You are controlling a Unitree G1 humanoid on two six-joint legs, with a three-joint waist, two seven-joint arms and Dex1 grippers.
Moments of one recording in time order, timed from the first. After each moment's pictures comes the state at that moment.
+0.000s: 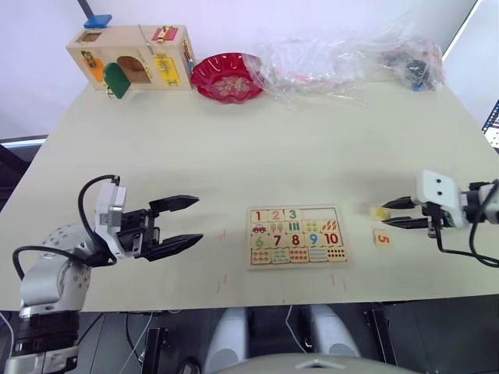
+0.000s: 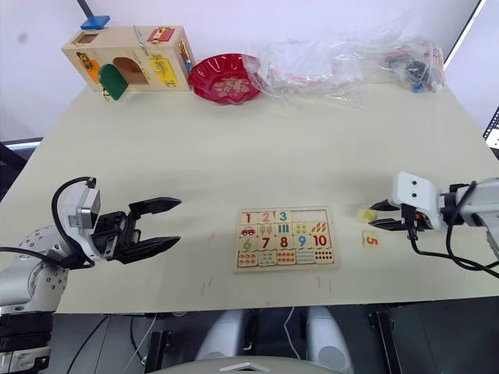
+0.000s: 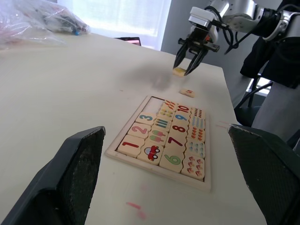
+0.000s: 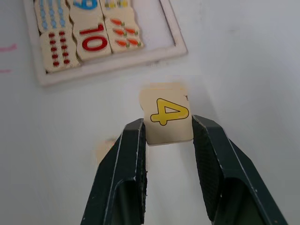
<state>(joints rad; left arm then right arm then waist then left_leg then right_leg) -0.05 0.74 0.30 -0.06 -0.71 0.28 -1.46 -0.34 -1.06 0.08 -0.06 0.27 0.25 1.29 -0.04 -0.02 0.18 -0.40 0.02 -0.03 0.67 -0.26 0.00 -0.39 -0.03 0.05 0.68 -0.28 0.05</state>
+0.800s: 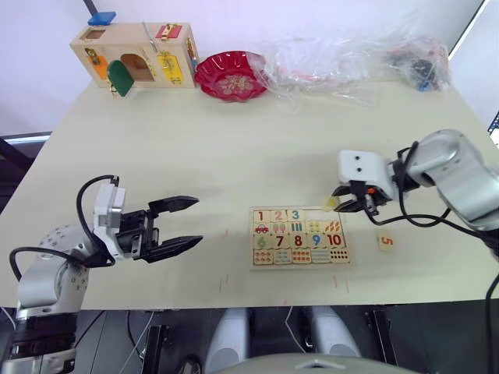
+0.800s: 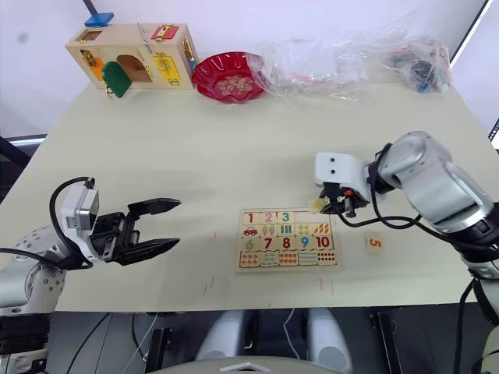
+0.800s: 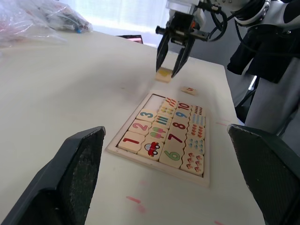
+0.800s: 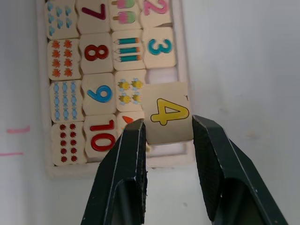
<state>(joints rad) -0.04 0.75 0.31 -0.06 -0.72 0.28 -1.46 -0.85 -0.90 0.54 -0.31 0.11 0.86 1.33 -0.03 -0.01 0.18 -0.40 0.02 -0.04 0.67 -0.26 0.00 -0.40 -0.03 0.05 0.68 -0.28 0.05</state>
